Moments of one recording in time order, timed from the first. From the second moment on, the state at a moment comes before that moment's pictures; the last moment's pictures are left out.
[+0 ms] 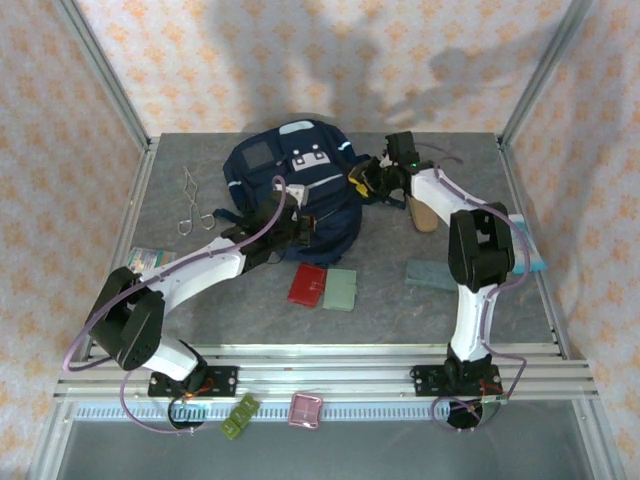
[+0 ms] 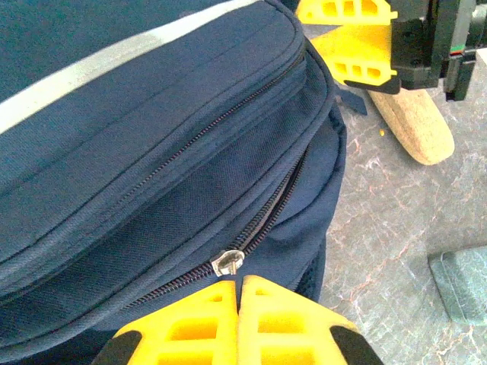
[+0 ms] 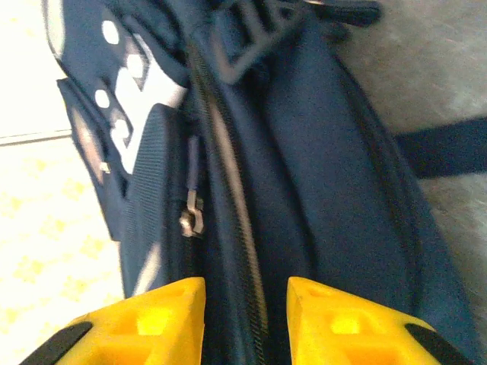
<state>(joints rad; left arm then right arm) -0.60 1.49 0.97 -0.13 -0.03 -0.46 0.27 2.00 1.54 -0.39 -0.50 0.99</state>
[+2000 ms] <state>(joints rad) -0.64 1.72 0.97 -0.11 -0.11 -0.48 0.45 1.93 1.27 -0.23 -0.53 1.12</state>
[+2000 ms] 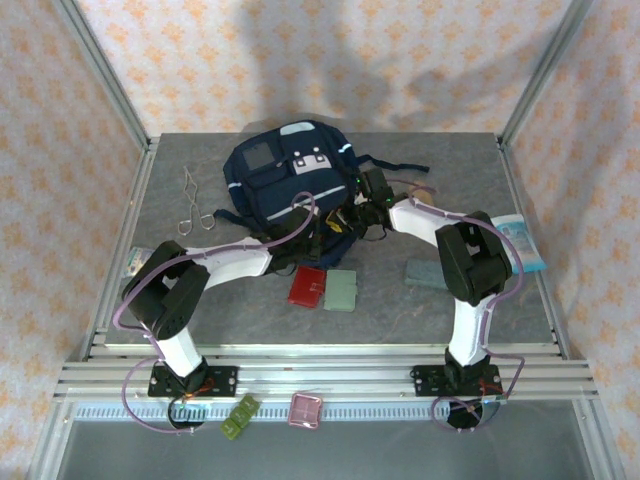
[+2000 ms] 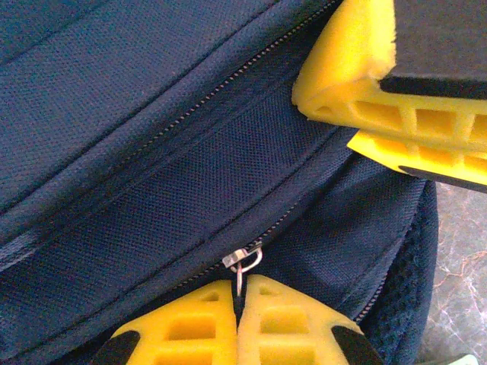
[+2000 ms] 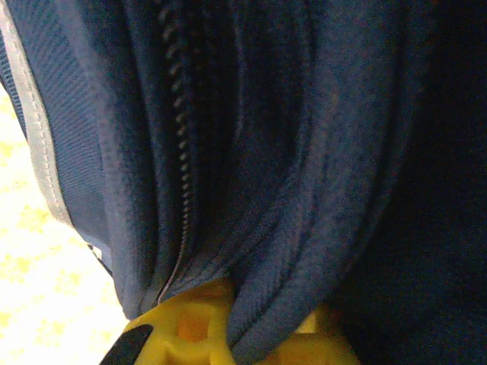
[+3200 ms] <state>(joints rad) -0.68 1.50 0.91 -0.12 -0.10 -0.49 0.35 1.89 1.42 -0.33 -0.51 1.03</state>
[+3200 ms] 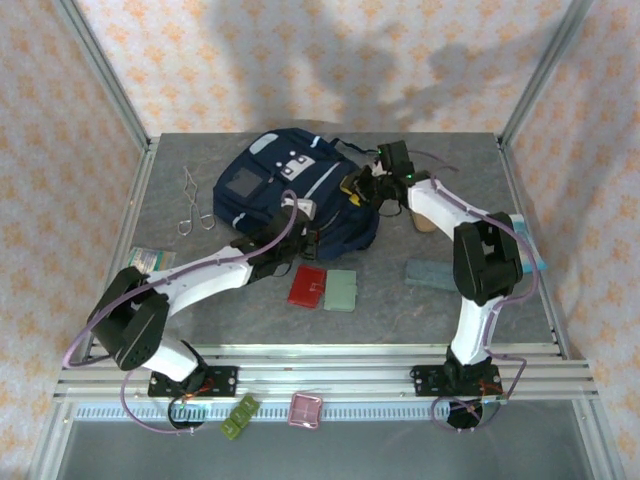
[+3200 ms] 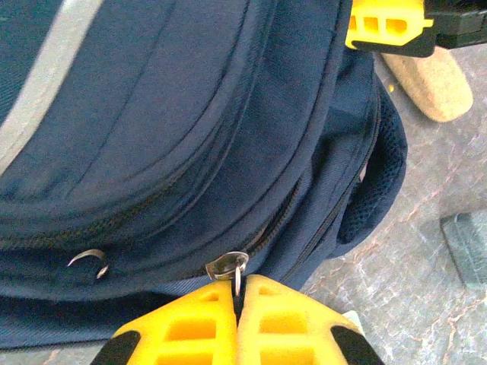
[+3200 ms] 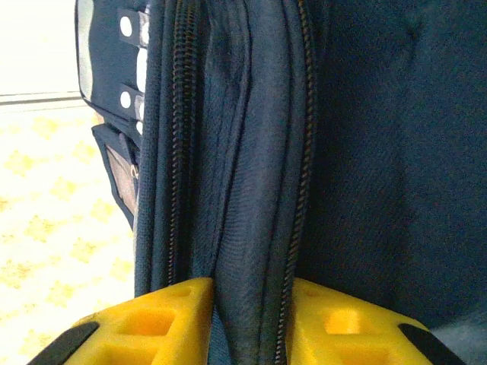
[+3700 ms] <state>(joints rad) -0.68 1.52 0.87 -0.12 -0.17 -0.52 0.42 1.87 1.33 -0.25 -0.53 1.08</state>
